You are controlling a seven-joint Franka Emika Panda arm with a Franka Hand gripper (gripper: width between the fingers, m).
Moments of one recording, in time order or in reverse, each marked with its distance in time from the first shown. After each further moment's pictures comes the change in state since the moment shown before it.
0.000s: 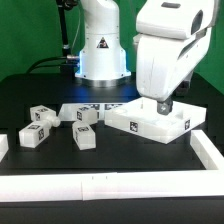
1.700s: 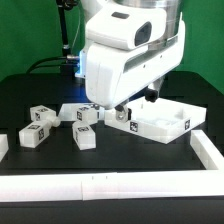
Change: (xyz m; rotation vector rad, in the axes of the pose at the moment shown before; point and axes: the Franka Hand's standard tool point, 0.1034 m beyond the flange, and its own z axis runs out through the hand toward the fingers) arm -0.054 0.040 0.013 -0.044 0.003 0.148
